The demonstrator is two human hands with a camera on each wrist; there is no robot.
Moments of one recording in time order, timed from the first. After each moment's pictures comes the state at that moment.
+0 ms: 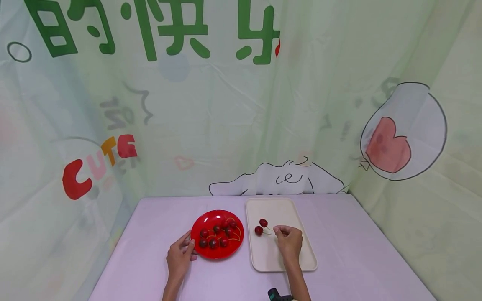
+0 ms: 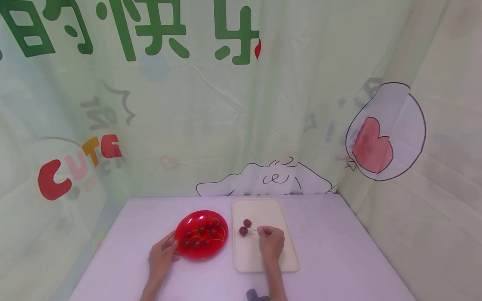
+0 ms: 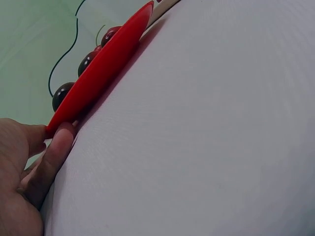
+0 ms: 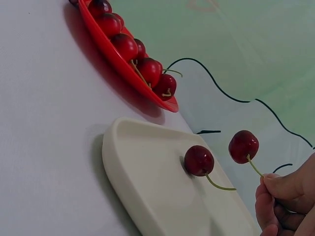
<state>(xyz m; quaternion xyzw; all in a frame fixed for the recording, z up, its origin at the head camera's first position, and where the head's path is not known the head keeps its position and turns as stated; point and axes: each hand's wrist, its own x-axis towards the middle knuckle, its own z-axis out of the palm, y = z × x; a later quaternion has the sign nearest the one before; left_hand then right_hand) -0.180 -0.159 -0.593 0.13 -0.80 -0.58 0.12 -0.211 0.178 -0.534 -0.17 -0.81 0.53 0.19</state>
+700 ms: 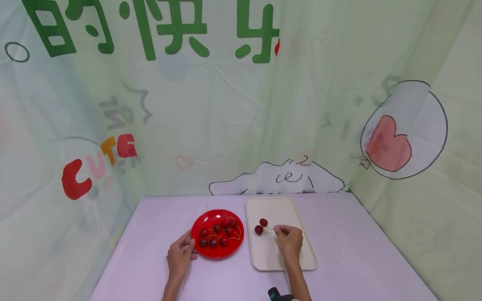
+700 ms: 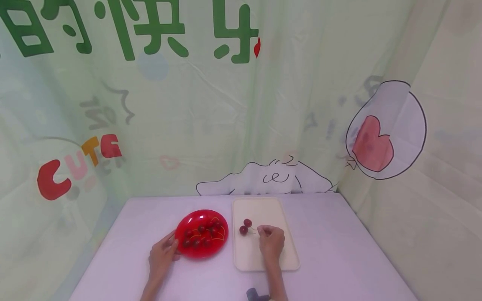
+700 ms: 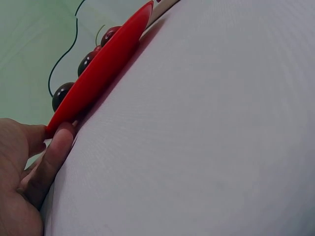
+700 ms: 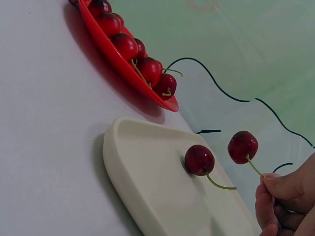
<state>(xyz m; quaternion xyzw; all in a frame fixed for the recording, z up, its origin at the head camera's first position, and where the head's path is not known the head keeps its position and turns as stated) -0.181 -0.159 -0.595 0.13 -0.80 -0.58 0.11 -0.210 0.179 -0.533 -0.17 -0.81 0.53 0.18</state>
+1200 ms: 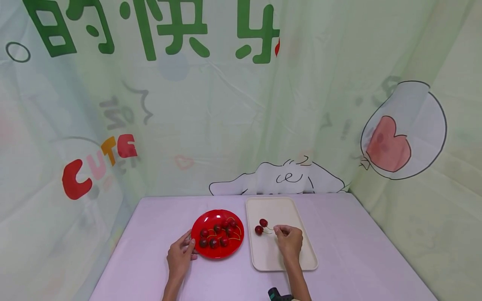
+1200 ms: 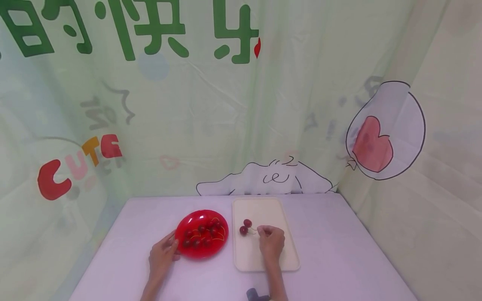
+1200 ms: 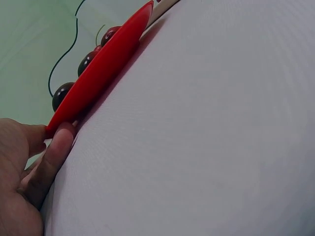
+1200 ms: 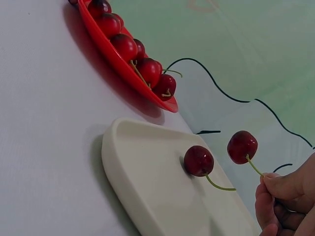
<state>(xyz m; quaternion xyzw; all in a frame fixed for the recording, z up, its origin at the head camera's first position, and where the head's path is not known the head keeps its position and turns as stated) -0.181 -0.161 -0.596 0.13 -0.80 -0.58 0.11 -0.211 0.179 -0.533 -0.17 -0.81 0.53 0.19</state>
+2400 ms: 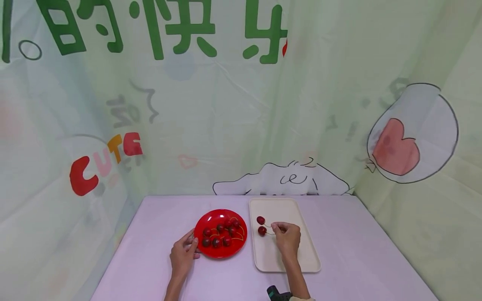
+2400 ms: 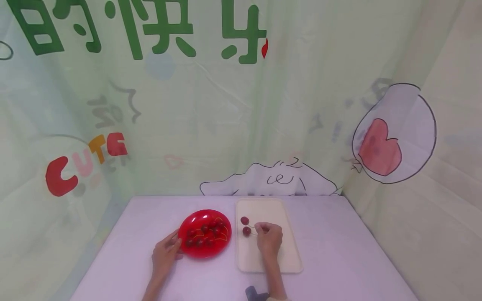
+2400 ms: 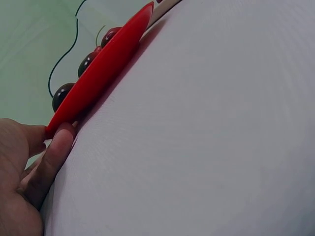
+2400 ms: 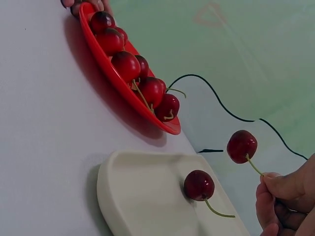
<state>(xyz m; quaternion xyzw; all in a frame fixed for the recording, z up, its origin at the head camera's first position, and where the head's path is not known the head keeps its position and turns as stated) -0.183 -0.160 -0.599 0.13 -0.79 -0.59 0.11 -0.217 0.163 -0.521 -0.15 -0.81 0.54 0.17</state>
